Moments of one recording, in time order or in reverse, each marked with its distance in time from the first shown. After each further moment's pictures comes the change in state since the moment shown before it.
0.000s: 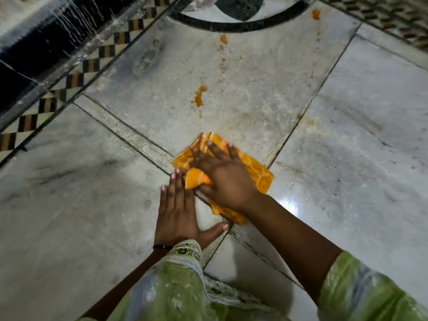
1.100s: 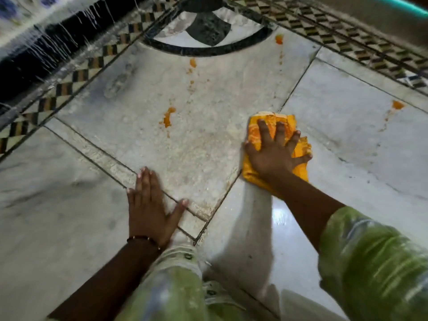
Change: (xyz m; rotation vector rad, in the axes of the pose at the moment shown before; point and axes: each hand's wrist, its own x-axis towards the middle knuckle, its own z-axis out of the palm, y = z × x) left_hand 0.049 0.014 -0.004 -0.124 0.127 -0.153; right_hand -0.021 0.147 -0.060 0.011 0.168 0.910
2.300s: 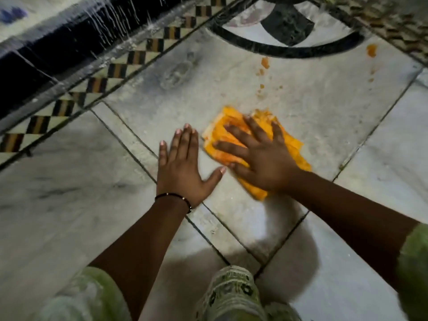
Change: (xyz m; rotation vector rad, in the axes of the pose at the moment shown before) left_hand 0.112 -0.040 -0.017 0.070 0.101 0.026; right_hand 0.022 -0.132 0.040 -0.352 -0.012 -1.073
